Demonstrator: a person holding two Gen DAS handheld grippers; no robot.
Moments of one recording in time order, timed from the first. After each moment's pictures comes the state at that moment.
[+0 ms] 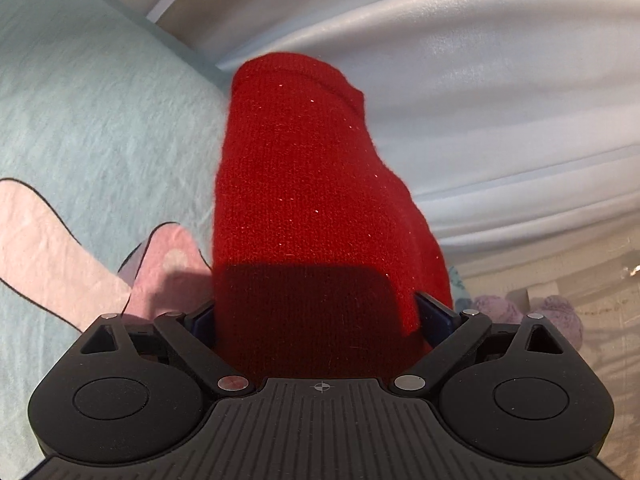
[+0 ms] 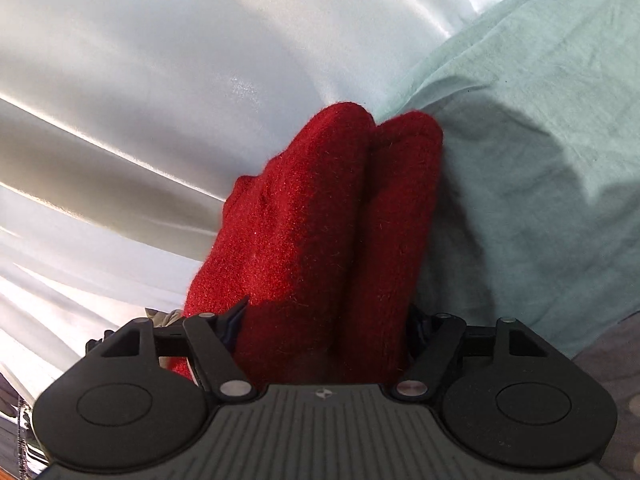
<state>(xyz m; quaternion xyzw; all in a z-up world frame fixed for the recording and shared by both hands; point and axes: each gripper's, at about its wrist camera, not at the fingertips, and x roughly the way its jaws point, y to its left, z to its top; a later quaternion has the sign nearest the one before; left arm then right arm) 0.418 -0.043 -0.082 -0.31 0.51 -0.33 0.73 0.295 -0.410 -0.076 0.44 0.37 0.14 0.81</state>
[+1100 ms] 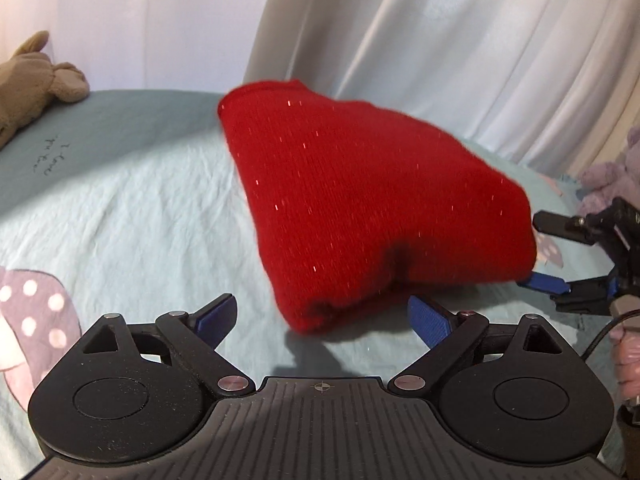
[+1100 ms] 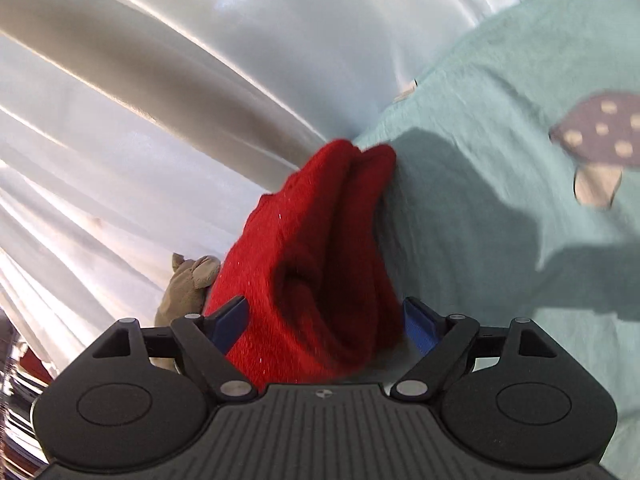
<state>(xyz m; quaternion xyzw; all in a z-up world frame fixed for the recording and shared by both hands) 0.166 0.031 -0.011 -0.03 0.42 -0.18 0.89 0.135 -0.314 -0.028 0.43 0.35 0.14 0.82</state>
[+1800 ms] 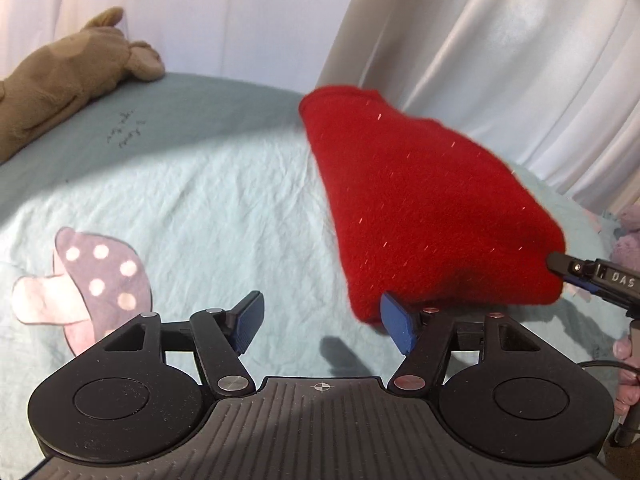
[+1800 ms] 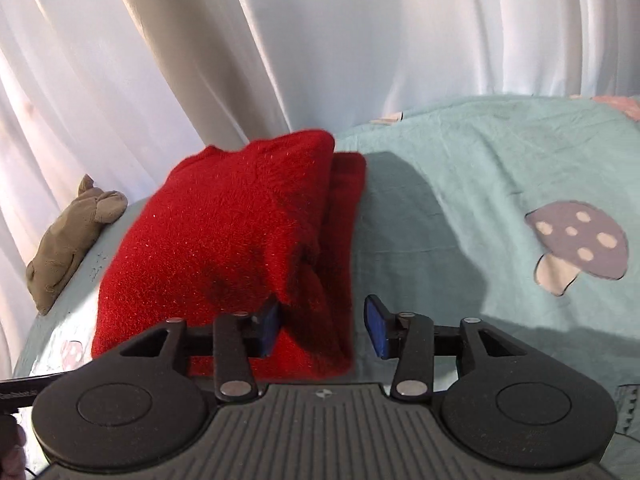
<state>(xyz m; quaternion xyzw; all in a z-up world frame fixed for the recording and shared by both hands) 0.149 0.070 0.031 -0.08 0.42 -0.10 0.90 0.148 -0.265 -0.003 0.18 0.36 0.05 0.91</state>
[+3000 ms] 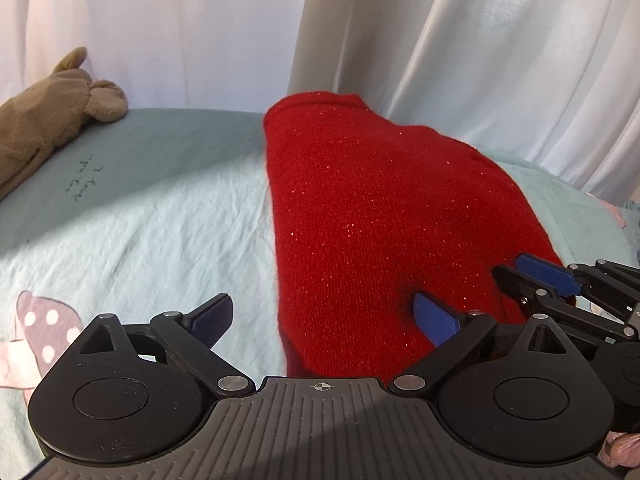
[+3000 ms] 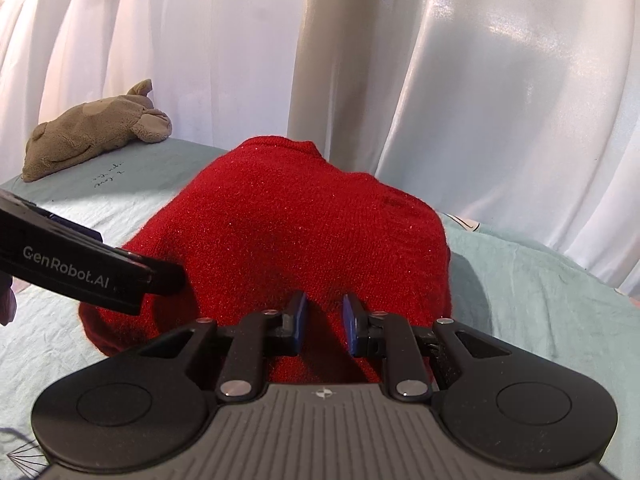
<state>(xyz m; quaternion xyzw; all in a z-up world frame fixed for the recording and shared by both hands) 0.196 -0.003 0.014 -0.02 0.42 -0.08 0.90 0.163 -0.173 0.012 -0.08 0.30 0.11 0.94</state>
